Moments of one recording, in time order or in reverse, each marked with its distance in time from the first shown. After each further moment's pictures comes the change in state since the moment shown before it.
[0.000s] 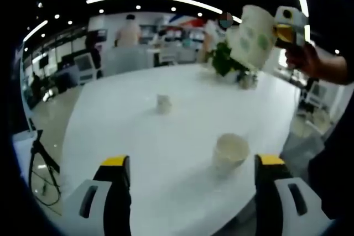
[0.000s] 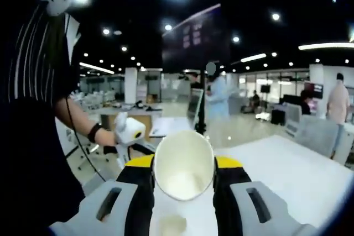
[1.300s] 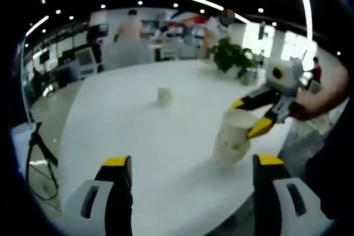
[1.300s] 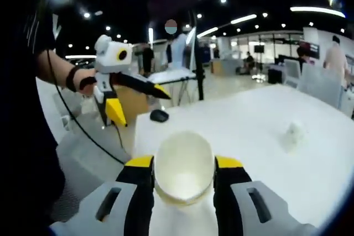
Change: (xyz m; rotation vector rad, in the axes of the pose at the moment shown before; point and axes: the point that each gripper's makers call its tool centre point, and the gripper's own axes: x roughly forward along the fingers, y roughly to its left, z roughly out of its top) left arm -0.001 0.003 -0.015 -0.025 0.033 0.003; right arm 0.042 0.012 -0.174 0.113 0.252 -0.054
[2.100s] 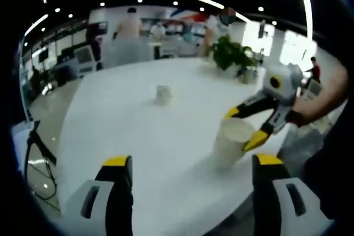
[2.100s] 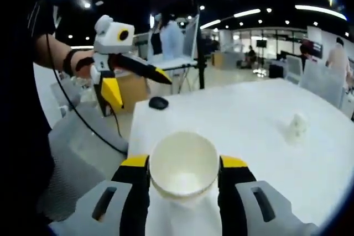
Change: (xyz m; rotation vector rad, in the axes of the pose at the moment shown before) left arm 0.003 -0.002 -0.003 -0.006 0.016 -0.009; right arm 0.012 -0.004 -0.028 -0.015 0.062 -0.005
